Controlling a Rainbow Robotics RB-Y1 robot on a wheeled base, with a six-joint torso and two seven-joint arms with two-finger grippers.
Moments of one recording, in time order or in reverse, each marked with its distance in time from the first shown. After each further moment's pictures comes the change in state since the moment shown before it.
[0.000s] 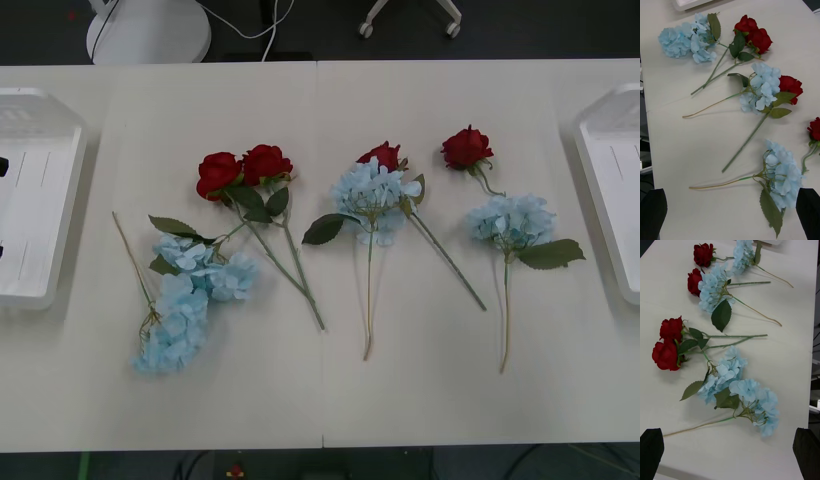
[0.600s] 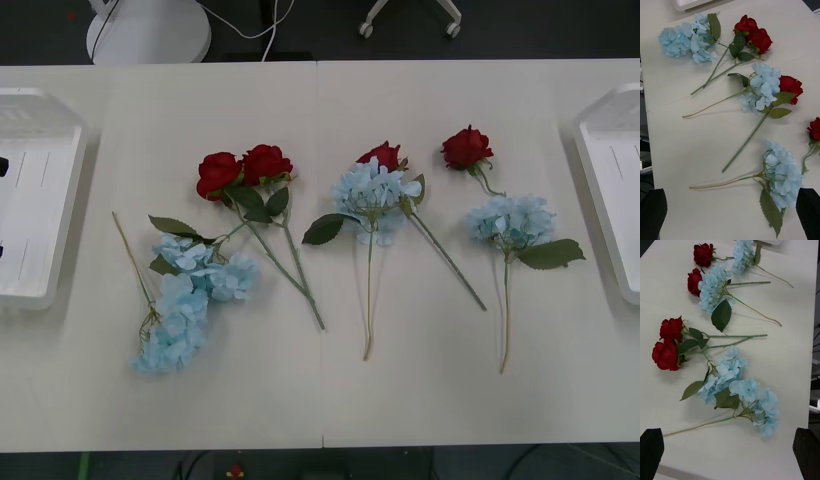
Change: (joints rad) right arm 0.000 0.000 0.000 0.000 0.000 0.000 0.000; left arm 0.000 0.000 0.000 0.000 0.000 0.000 0.000
